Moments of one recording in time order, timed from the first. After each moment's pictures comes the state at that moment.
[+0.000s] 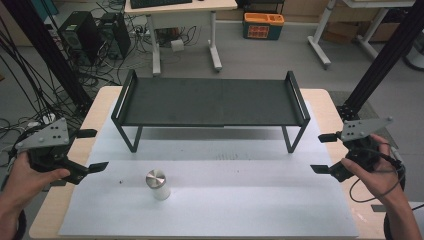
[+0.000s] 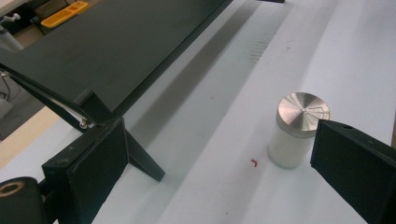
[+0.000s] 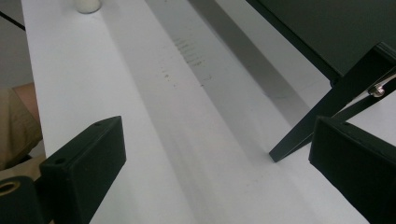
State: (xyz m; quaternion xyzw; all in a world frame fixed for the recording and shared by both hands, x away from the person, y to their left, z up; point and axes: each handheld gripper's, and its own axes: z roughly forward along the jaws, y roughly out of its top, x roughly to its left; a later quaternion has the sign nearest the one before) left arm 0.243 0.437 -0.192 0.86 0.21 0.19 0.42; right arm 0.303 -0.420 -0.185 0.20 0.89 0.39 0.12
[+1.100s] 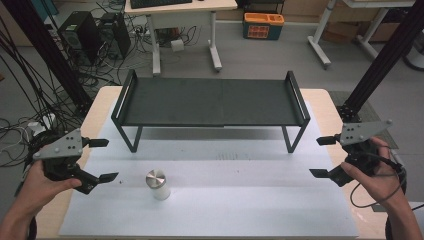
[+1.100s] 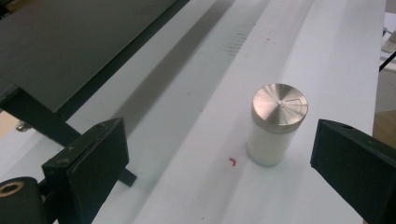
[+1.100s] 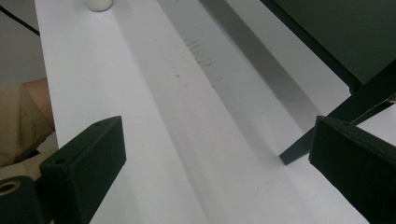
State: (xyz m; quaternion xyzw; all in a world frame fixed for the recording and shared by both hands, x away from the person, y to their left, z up) left arm 0.244 0.420 -0.211 0.87 0.20 0.17 0.42; right arm 0.296 -0.414 -0.181 0.18 0.89 0.39 0.12
